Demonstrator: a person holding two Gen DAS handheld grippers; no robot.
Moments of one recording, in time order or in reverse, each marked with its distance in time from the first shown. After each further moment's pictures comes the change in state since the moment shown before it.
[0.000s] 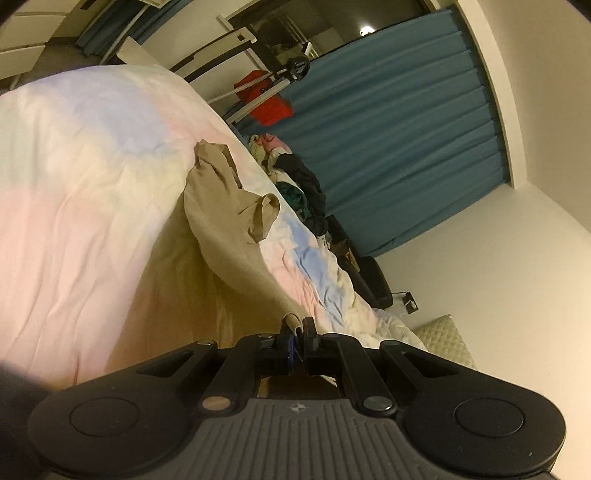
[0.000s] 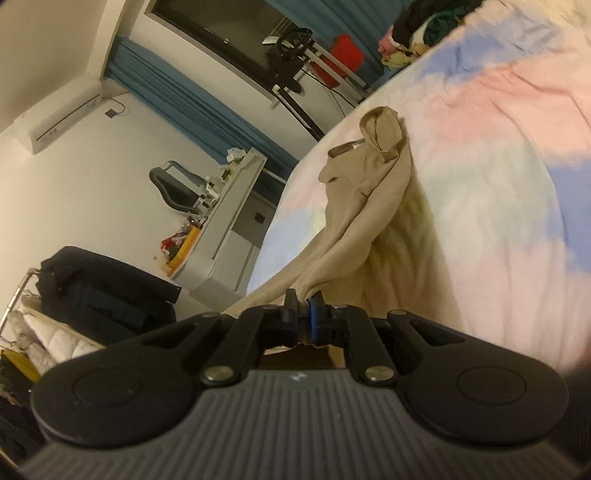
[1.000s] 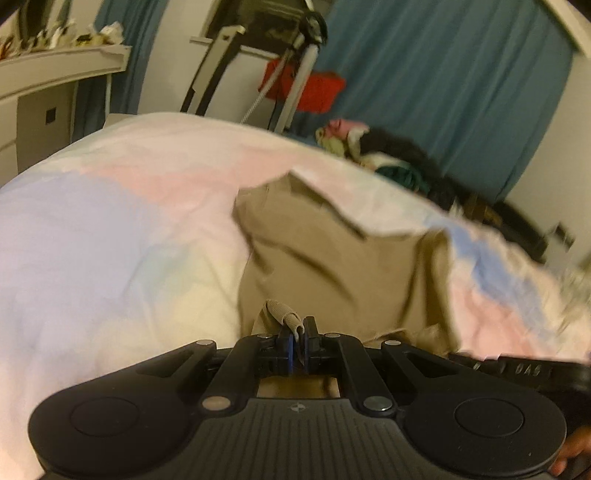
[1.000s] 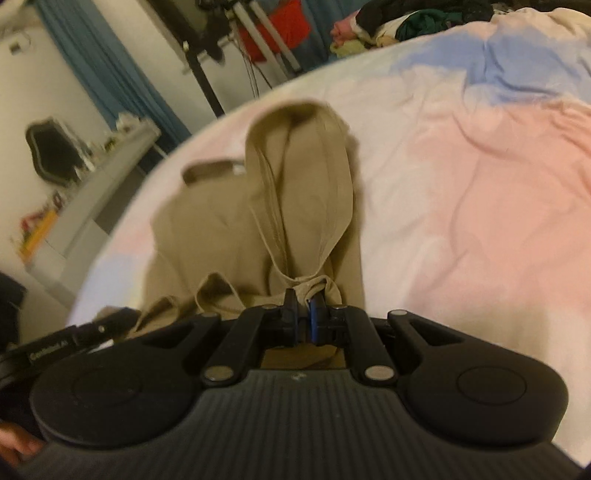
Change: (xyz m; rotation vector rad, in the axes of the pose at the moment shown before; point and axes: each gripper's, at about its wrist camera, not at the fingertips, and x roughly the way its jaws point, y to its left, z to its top) left arm 0.346 0.093 0.165 0.475 0.057 0.462; right arm 0.339 -0.105 0.159 -0.224 0.068 -0.378
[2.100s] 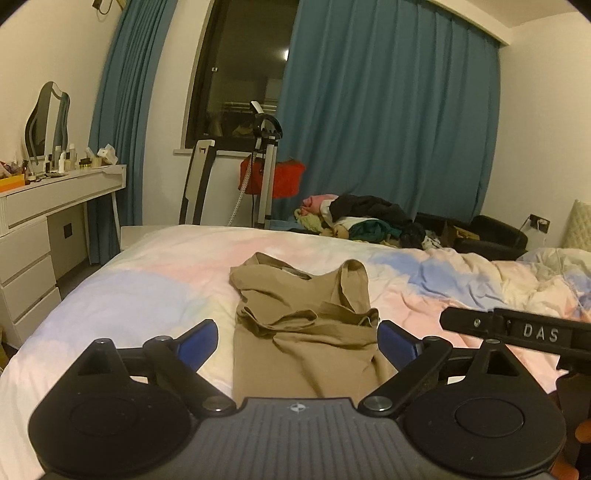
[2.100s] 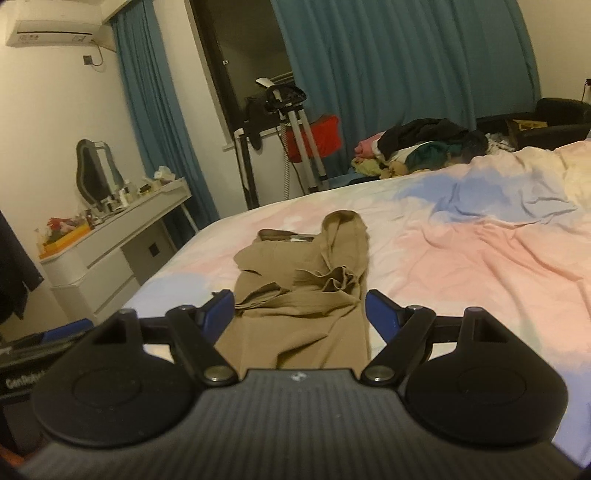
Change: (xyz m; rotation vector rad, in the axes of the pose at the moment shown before) left arm -0.261 -0.091 -0.100 0.210 -0.300 0.049; right arm -0.218 0.079 -0.104 -0.193 -0.368 -0.050
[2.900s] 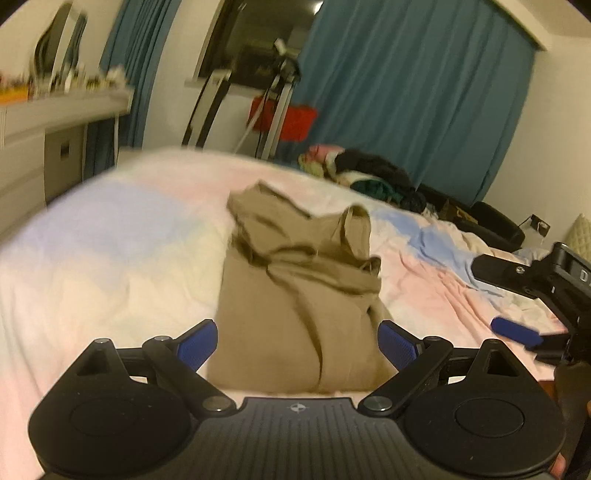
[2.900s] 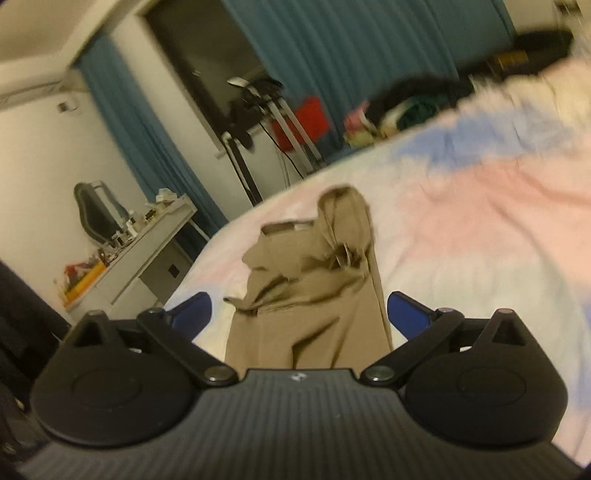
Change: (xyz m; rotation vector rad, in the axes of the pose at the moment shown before) left arm 0.035 0.026 -0.031 -0.214 0.205 -0.056; right arm 0.011 -0.030 -0.013 0.275 0.060 0.057
